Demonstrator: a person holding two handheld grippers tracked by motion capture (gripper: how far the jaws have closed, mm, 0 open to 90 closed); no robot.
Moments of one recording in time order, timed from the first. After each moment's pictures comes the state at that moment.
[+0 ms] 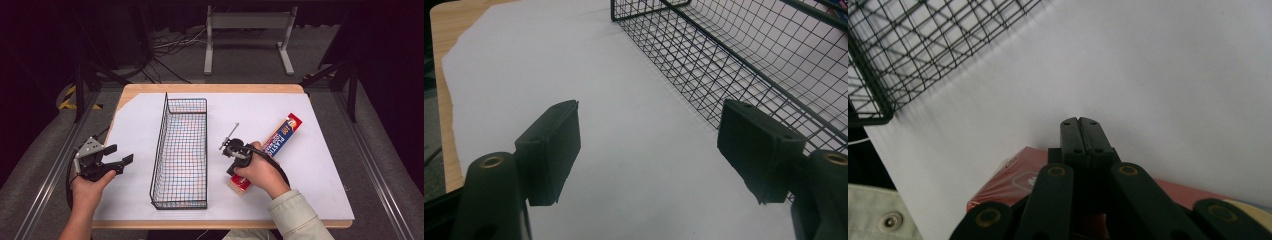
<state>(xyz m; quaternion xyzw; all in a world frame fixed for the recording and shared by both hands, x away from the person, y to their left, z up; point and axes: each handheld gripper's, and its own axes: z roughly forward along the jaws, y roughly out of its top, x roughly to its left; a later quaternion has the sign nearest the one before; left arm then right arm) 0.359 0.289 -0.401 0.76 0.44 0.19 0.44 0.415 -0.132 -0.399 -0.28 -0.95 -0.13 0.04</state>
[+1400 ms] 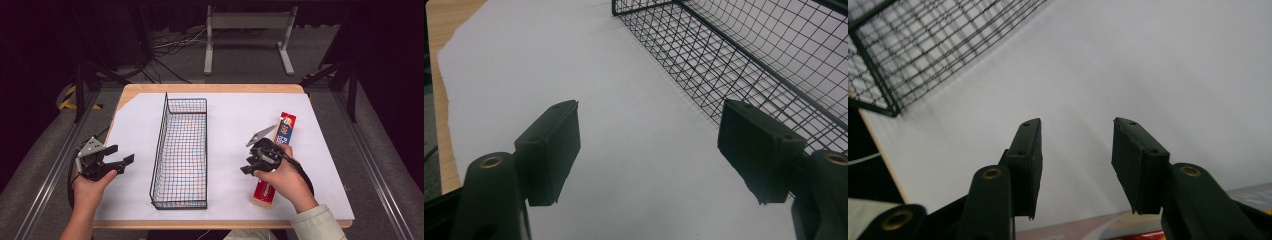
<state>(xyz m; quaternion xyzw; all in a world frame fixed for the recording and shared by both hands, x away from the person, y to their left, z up) 0.363 0.288 -0.405 0.76 0.44 0.19 0.43 0.381 -0.195 -0.364 -0.33 -0.91 -0.26 -0.06</state>
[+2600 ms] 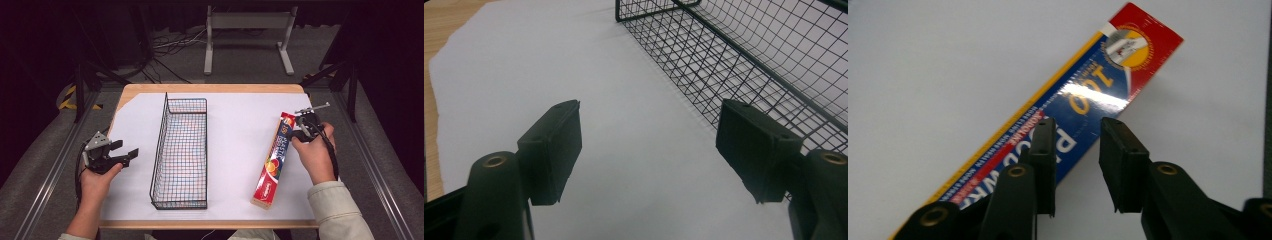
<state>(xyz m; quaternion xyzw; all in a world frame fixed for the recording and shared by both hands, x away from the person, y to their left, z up) 0.382 0.282 -0.410 0.76 0.45 0.19 0.43 0.433 -0.306 -0.348 -0.58 -0.76 -0.22 -0.19</state>
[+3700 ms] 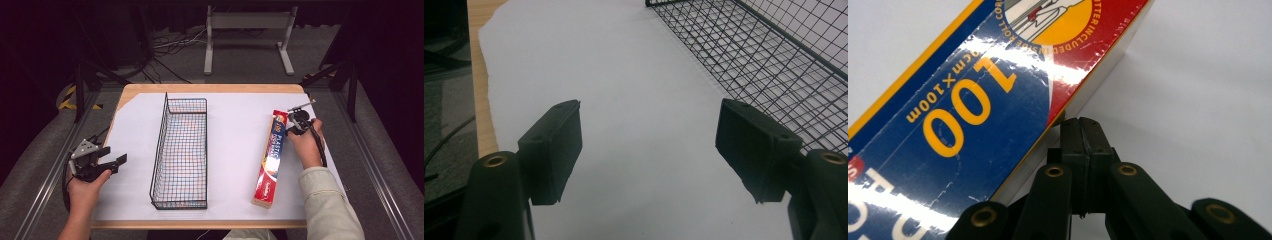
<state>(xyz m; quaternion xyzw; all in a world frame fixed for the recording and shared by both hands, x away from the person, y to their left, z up) 0.362 0.306 -0.416 0.74 0.48 0.20 0.42 0.499 -0.318 -0.406 -0.58 -0.78 -0.20 -0.16</state>
